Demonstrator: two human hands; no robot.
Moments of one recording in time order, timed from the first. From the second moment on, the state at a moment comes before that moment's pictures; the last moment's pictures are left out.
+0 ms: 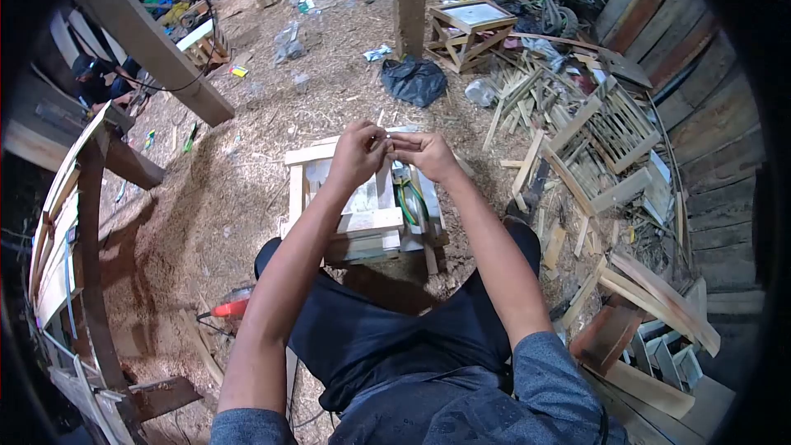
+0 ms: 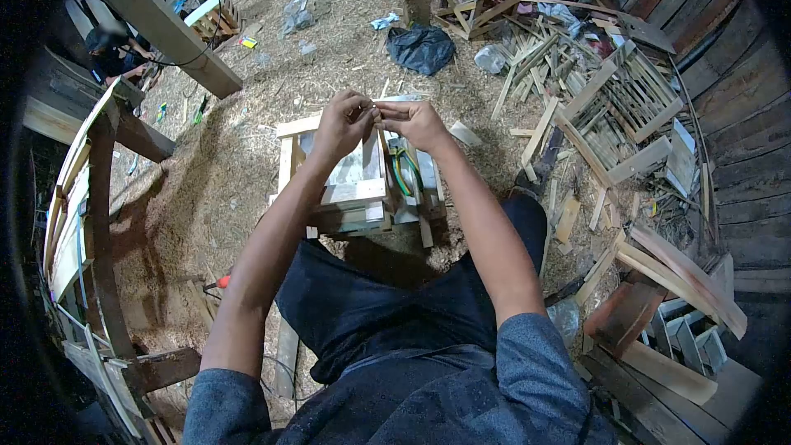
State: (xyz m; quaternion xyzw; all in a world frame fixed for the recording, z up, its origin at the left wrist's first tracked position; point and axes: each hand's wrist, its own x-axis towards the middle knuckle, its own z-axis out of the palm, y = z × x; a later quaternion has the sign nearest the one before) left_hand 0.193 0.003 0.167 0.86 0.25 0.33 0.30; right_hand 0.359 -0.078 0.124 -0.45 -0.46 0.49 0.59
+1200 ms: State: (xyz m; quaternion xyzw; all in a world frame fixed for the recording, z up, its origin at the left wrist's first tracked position) left_hand 0.198 0.003 0.155 0.82 0.26 0.37 0.36; right_hand 0.379 -0.087 0.104 -0.71 -0.34 0.20 0.58
